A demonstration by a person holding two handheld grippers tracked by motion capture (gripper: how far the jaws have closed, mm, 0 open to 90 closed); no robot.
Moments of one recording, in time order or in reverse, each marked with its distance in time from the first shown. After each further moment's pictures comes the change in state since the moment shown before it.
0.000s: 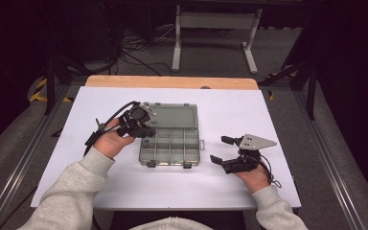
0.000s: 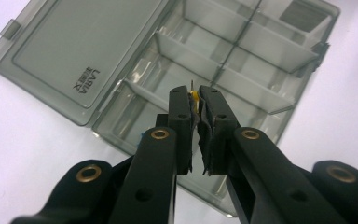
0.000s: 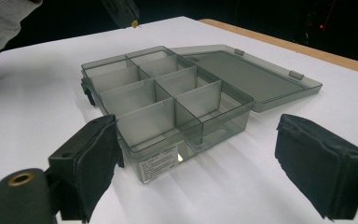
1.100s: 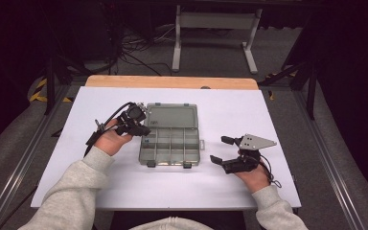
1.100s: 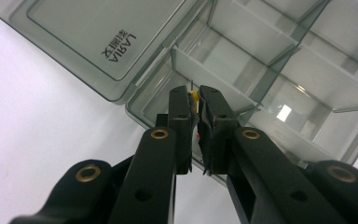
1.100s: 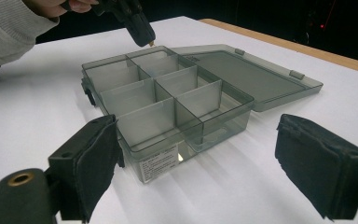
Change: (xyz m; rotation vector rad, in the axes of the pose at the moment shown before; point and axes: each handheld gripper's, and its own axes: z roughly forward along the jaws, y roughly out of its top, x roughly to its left) left arm 0.028 -0.016 0.030 0.045 0.026 -0.103; right arm 0.000 0.000 0.000 0.001 0.002 0.001
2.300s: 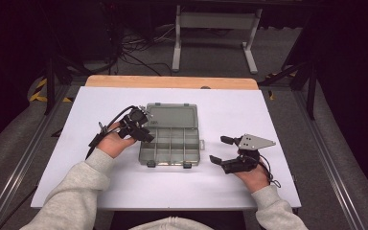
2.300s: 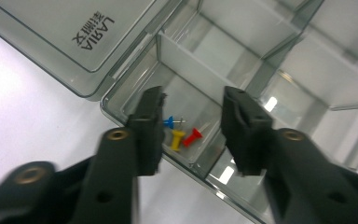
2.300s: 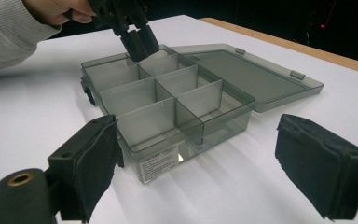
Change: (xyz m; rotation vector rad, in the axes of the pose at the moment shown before) left arm 0.002 -0.003 0.014 0.011 -0.068 -0.028; right arm 0.001 0.001 0.002 0.006 -0.003 -0.009
